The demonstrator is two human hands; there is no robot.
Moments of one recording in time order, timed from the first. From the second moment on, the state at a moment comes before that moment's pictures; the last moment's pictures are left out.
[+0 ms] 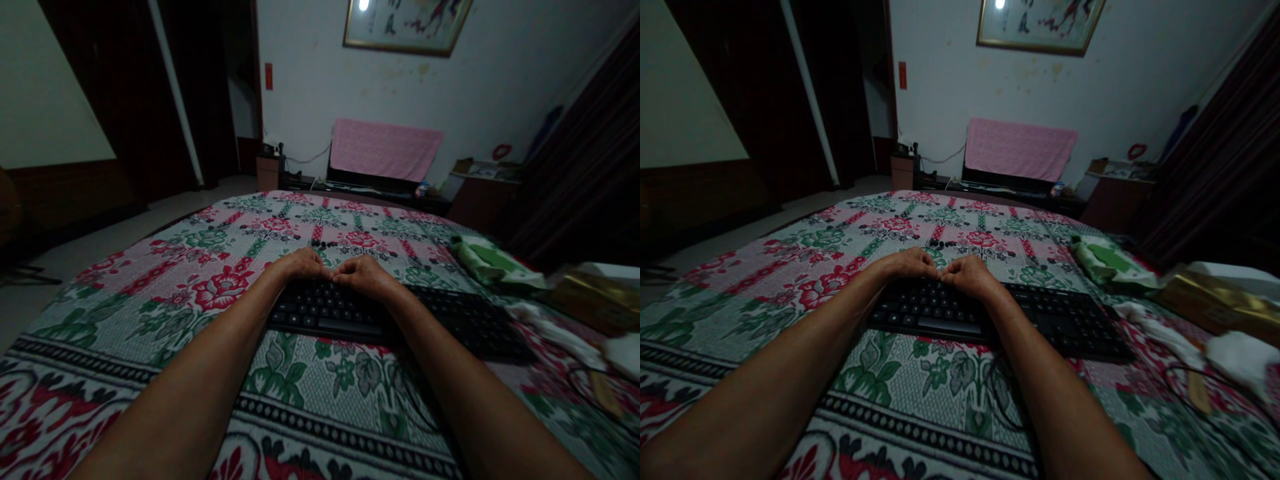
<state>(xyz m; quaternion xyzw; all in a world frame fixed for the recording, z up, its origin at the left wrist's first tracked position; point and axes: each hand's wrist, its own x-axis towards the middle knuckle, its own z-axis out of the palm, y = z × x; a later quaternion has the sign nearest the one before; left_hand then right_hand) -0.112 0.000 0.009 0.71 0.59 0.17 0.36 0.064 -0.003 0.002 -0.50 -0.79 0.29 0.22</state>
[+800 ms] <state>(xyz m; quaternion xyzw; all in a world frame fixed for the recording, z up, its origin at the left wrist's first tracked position) -0.118 0.009 -0.009 0.75 0.53 0.18 0.36 0.065 0.000 -0.004 -0.49 -0.79 0.30 0.21</state>
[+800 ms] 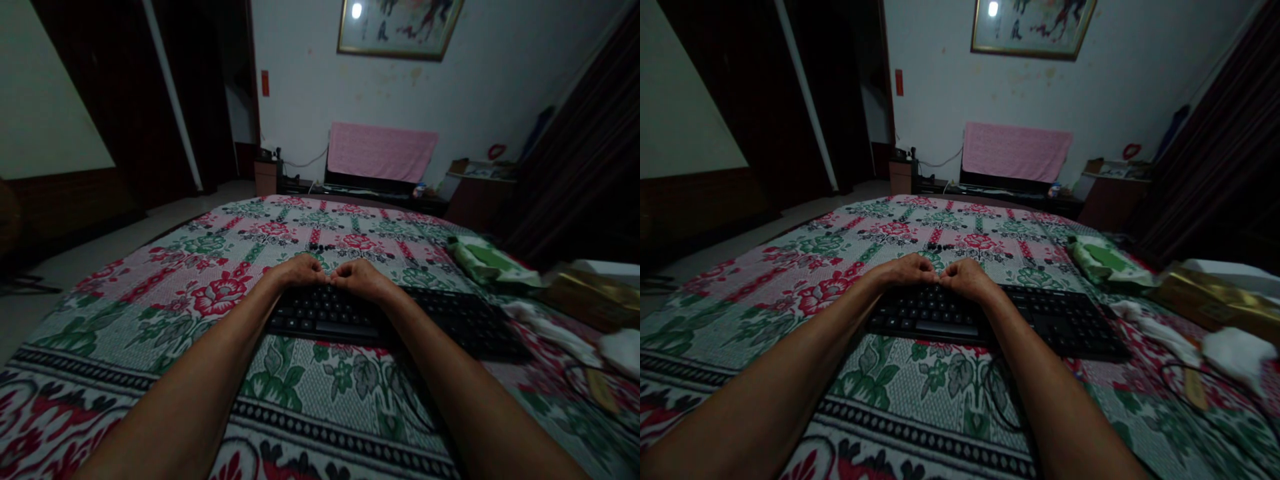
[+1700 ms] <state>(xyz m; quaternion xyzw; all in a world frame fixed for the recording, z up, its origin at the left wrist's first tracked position) -0.111 0.000 0.019 0.81 0.54 0.13 0.19 0.069 -0.001 0.005 -0.48 -0.79 0.26 0.28</state>
